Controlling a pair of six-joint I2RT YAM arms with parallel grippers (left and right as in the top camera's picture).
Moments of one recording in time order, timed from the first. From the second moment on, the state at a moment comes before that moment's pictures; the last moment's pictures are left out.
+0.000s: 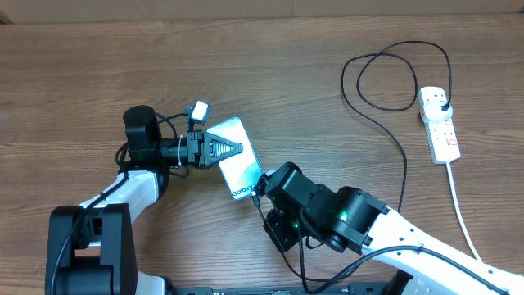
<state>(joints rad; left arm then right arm) 0.01 1.64 0.66 0.55 1.55 -0.94 0.96 1.30 1.05 -0.90 -0.25 0.39</state>
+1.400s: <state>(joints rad) 0.01 1.64 0.66 0.55 1.55 -0.93 0.95 1.33 1.05 -0.91 -0.25 0.31</state>
